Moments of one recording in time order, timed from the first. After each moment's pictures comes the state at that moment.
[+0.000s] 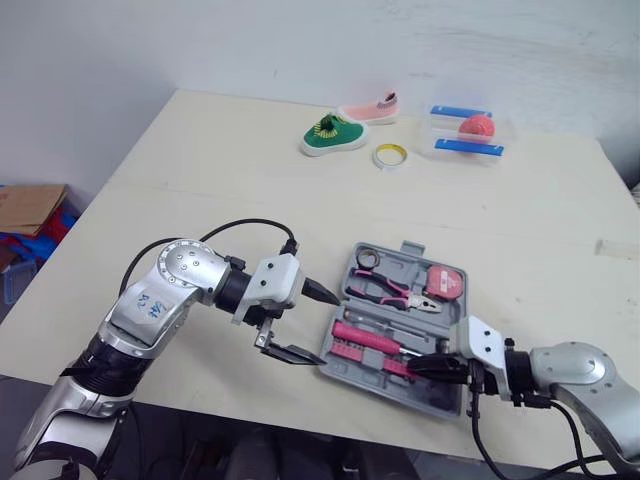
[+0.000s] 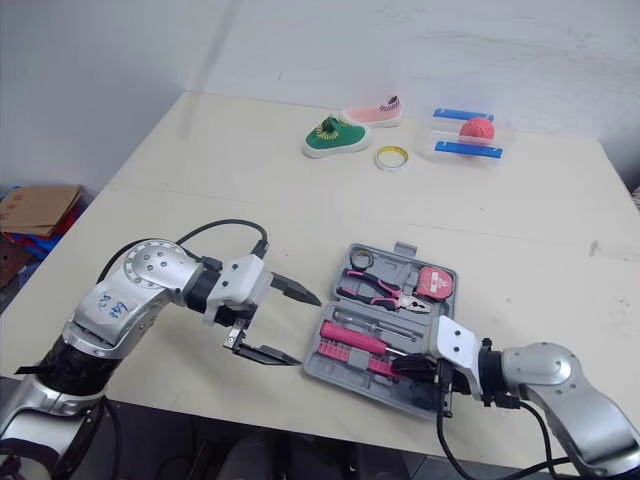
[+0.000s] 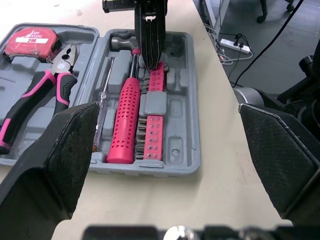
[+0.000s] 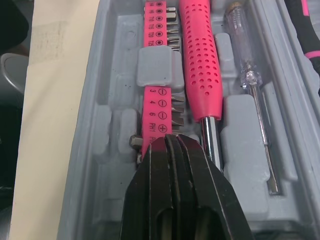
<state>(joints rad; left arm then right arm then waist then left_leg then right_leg) -0.57 0.71 -0.29 -0.30 -0.42 0.46 -1.27 0.14 -0.89 0.01 -0.43 0.39 0.37 1.05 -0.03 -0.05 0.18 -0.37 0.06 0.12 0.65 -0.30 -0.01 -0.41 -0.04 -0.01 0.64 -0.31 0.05</state>
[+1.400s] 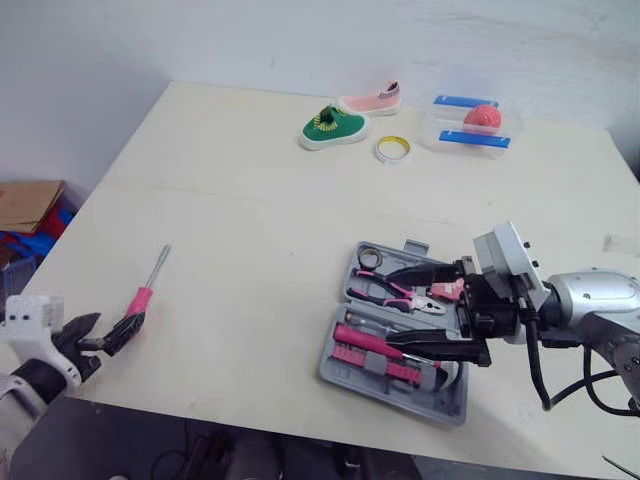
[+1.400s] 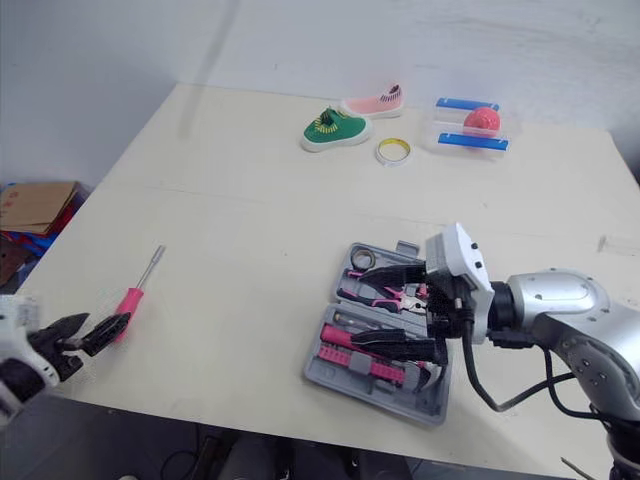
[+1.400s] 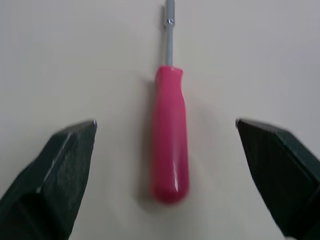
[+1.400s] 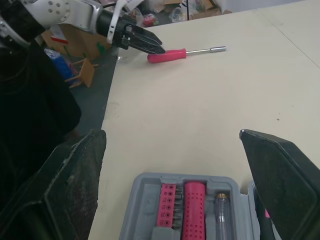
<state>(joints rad) 0.18 0.67 0.65 -0.27 -0.66 0.88 -0.39 -0.26 -0.94 -0.14 -0.65 0.97 0.74 0.96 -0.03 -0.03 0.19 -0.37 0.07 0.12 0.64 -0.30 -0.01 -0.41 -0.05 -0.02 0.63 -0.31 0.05</state>
